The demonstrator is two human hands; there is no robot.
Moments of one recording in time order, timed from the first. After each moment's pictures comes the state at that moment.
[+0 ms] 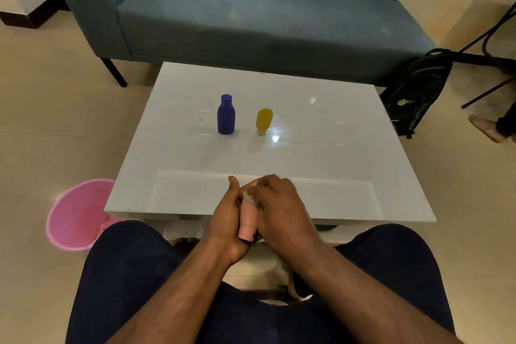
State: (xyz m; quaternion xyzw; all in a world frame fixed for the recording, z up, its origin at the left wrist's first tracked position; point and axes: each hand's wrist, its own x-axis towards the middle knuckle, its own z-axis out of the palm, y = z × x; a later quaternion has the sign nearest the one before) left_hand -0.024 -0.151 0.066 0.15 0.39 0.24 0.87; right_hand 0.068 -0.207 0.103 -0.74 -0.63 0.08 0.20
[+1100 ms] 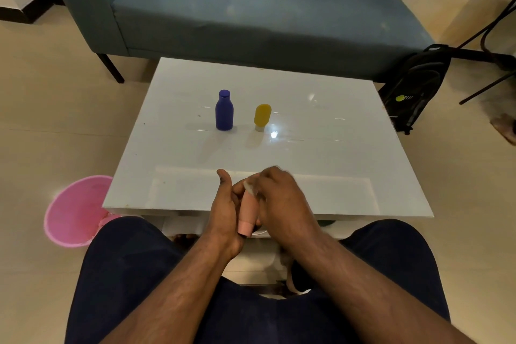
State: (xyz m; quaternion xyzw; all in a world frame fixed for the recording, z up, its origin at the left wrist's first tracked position) left_hand -0.022 -0.151 0.061 0.20 0.43 0.27 0.84; right_hand 0.076 -0.205 0.112 -0.73 -0.64 0.08 0.22
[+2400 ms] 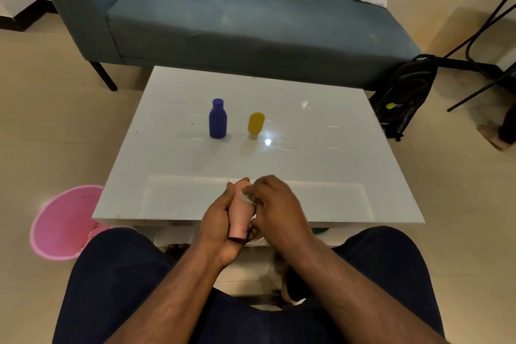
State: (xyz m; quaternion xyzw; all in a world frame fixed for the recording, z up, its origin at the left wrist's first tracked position) left_hand -0.022 -0.149 0.061 0.09 0.38 0.27 0.88; right_hand 0.084 -0.199 0.106 -0.74 -0.60 0.13 0.29
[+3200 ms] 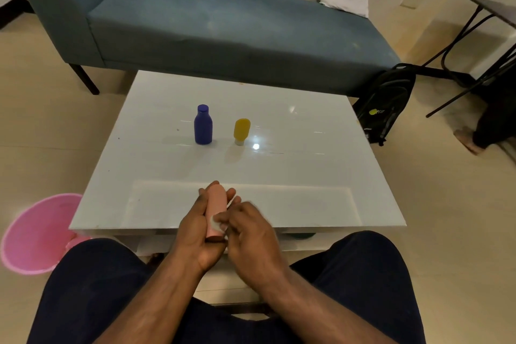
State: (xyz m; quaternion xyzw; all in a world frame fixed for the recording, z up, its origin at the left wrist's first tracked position) left_hand -0.024 -0.141 0.060 0.04 0.36 0.30 0.88; right_hand 0.054 -0.223 0.104 -0.72 -0.56 0.20 0.35
